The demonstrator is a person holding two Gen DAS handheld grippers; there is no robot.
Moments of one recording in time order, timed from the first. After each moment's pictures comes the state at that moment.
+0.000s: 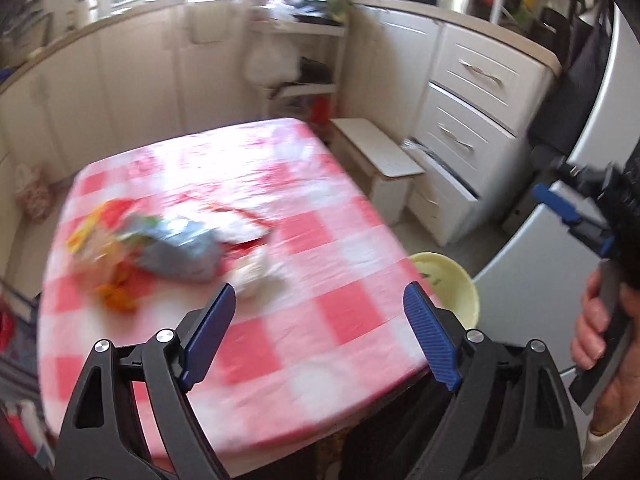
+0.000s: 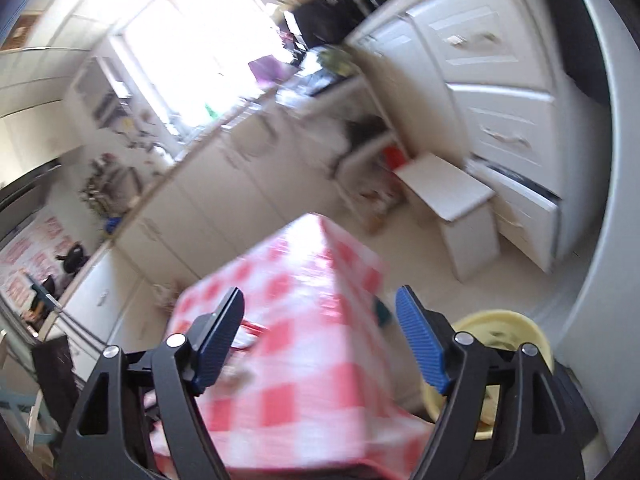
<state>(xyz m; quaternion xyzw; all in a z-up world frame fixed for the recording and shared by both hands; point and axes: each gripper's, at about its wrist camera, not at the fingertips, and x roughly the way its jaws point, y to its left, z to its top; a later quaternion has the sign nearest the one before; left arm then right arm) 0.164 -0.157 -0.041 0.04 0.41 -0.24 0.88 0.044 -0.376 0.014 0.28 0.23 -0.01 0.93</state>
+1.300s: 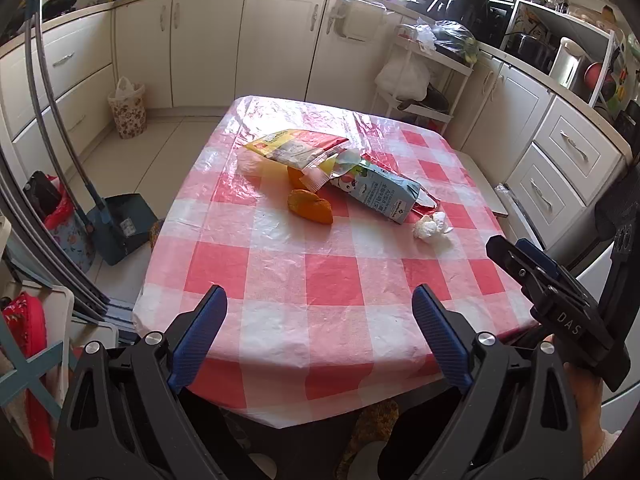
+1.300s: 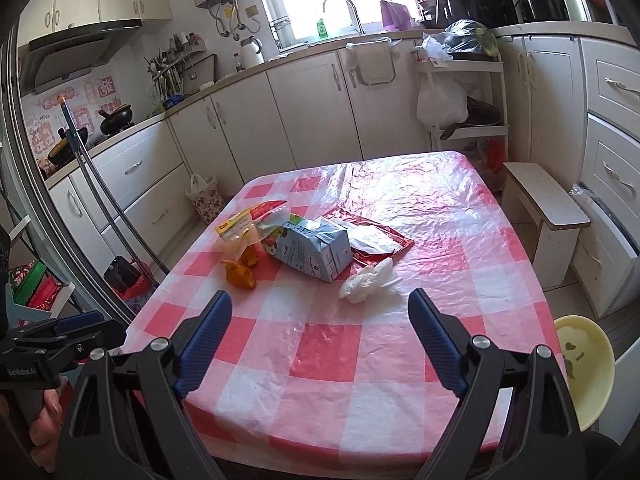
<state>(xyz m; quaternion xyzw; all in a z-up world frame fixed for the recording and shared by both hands) 0.129 0.026 -0.066 -0.06 0.42 -0.10 0.90 0.080 -0.184 -0.047 0.11 0.32 0.09 0.94</state>
